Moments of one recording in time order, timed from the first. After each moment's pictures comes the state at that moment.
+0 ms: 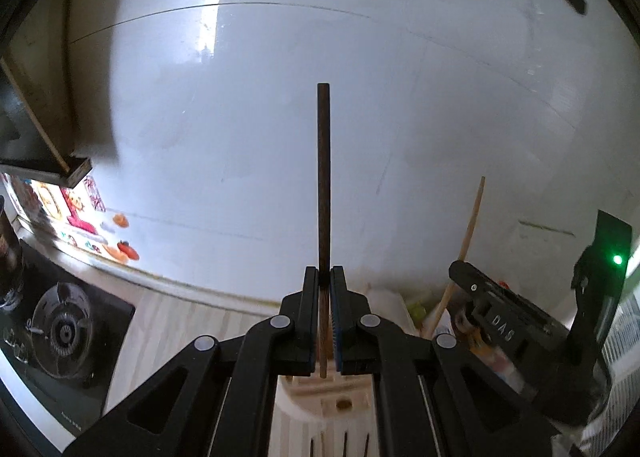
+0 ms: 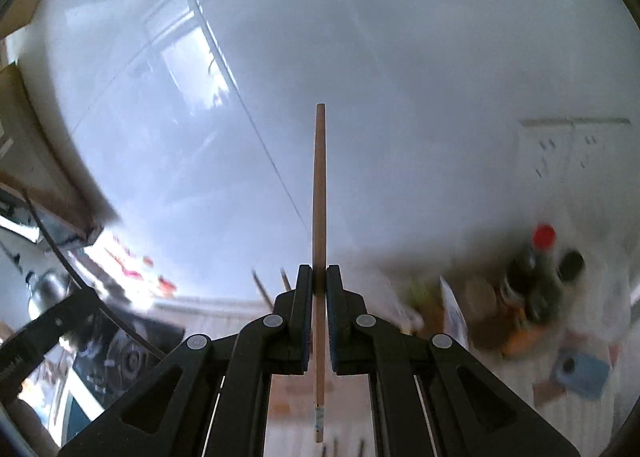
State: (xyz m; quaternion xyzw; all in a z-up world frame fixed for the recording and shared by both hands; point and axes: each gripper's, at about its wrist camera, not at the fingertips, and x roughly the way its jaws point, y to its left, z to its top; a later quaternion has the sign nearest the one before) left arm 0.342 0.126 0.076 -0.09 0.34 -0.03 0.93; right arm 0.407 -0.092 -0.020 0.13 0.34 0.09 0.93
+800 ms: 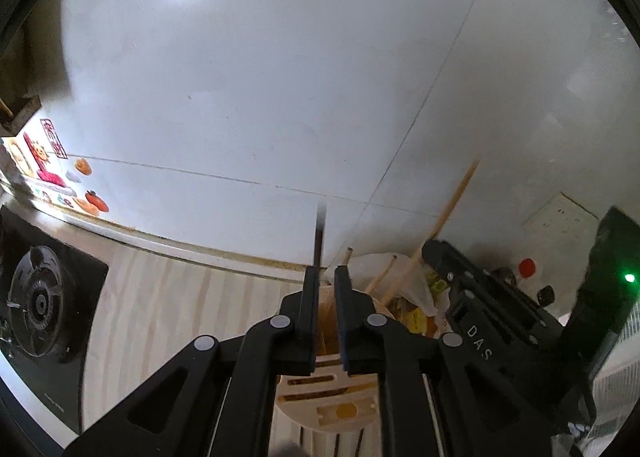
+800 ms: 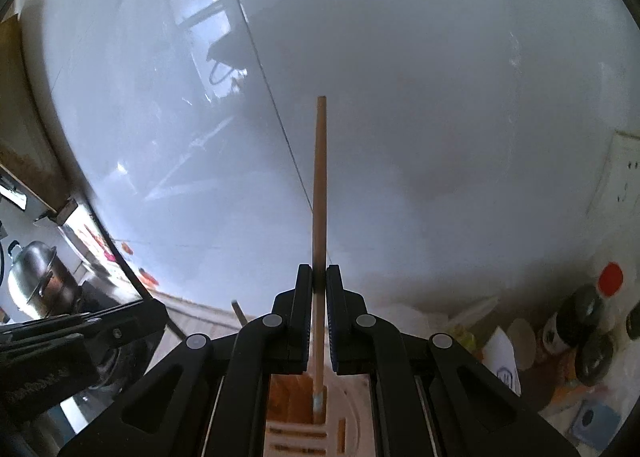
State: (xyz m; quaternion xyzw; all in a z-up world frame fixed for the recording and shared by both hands) left arm 0.388 0.125 0.014 -0.11 0.44 -0.04 0.89; right arm 0.474 -0.046 -0.076 0.09 0.37 0.14 0.91
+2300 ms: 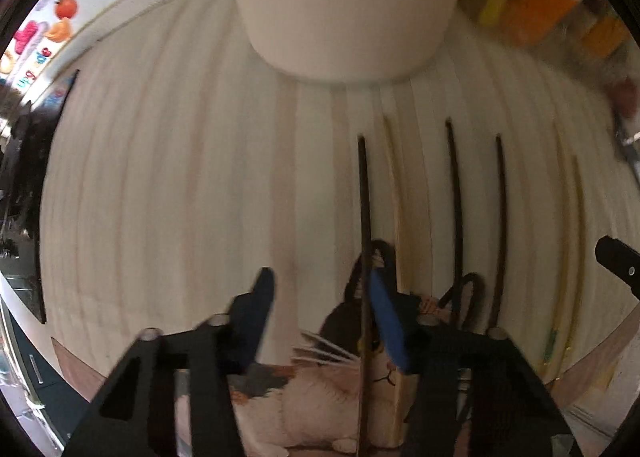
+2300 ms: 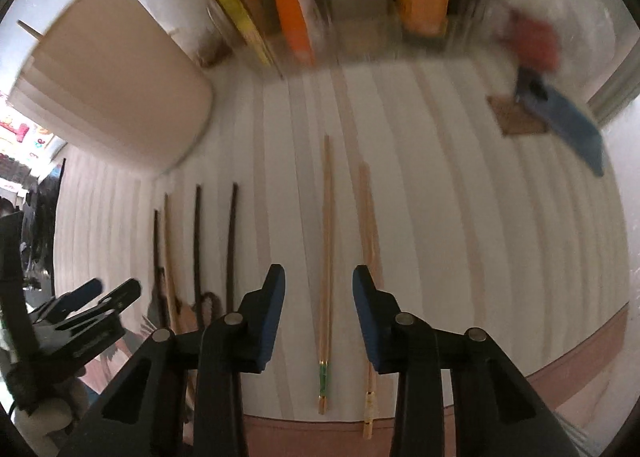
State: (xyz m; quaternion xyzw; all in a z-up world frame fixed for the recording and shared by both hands) left arm 0.234 0.064 -0.278 0.03 0.66 -0.01 0.75; right arm 0.254 -0.191 -0.297 0.12 0.64 0.00 0.76
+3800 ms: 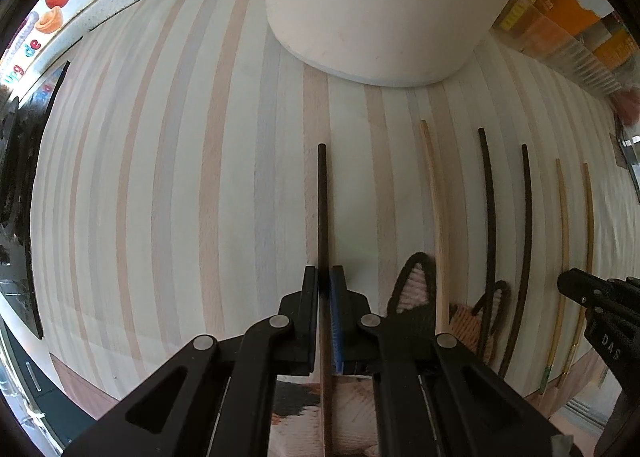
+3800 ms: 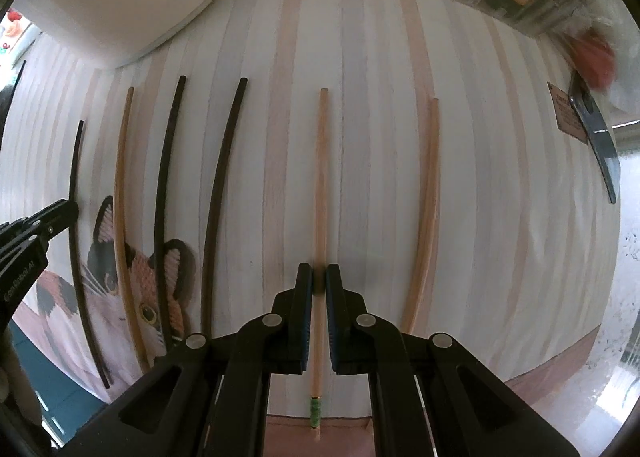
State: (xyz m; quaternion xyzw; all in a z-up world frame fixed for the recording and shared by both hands) left arm 0.252 0.100 -0.276 0.01 0.67 -0.02 0.74; right arm 0.255 -0.101 -0.353 -0.01 0.73 -0.01 0.69
